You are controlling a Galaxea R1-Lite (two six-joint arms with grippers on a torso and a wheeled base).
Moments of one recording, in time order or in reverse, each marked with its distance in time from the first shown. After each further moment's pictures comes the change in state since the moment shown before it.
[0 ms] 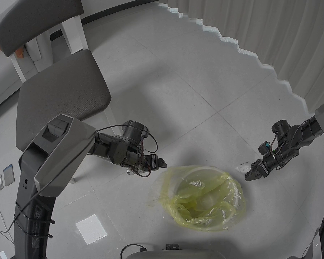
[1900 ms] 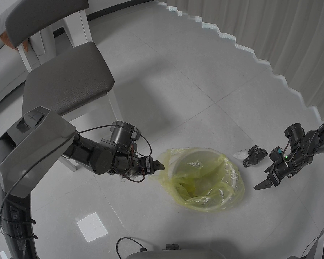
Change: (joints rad) left arm -0.023 -0.186 0.337 -0.233 0.006 0.008; right arm -0.009 -0.217 0.289 -0.081 0.001 -0.019
